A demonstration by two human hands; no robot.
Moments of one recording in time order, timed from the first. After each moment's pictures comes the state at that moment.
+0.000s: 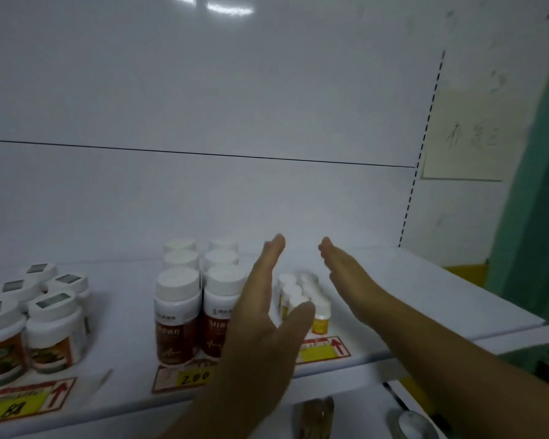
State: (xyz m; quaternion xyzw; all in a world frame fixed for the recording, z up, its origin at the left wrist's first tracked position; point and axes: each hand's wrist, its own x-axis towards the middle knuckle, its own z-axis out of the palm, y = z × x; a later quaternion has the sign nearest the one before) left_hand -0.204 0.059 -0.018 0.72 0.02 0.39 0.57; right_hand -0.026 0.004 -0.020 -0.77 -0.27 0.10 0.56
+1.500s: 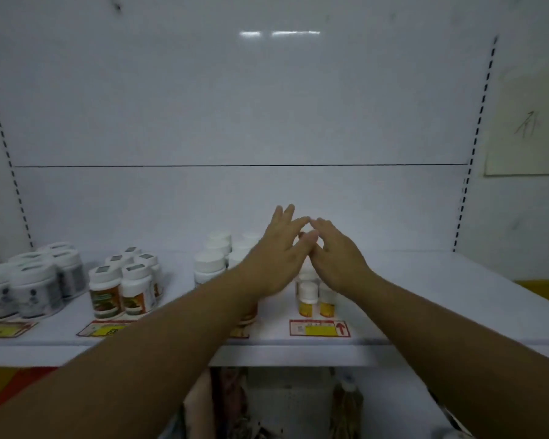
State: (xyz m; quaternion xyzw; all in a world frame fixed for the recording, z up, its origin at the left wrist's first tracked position) left_hand -0.159 0.059 0.021 0.92 0.16 0.28 0.23; right_hand -0.050 -0.009 0.002 -0.78 -0.49 -0.06 0.39
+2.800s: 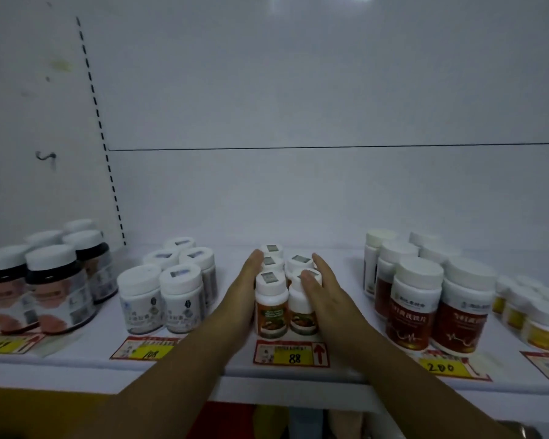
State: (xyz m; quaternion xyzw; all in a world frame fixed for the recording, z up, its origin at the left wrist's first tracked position) left_hand -0.345 0.310 -0.047 0.52 0.22 0.26 0.78; right_hand -0.244 0.203 -0.055 -0.67 -0.45 0.22 0.55
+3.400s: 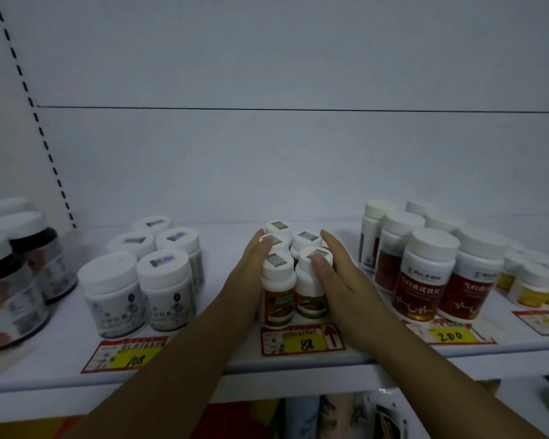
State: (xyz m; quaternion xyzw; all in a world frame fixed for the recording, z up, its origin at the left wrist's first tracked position) left_hand -0.340 0.317 -0.056 0.56 0.12 0.28 0.77; right_hand -0.254 0.196 -0.056 -0.71 -0.44 0.12 0.54
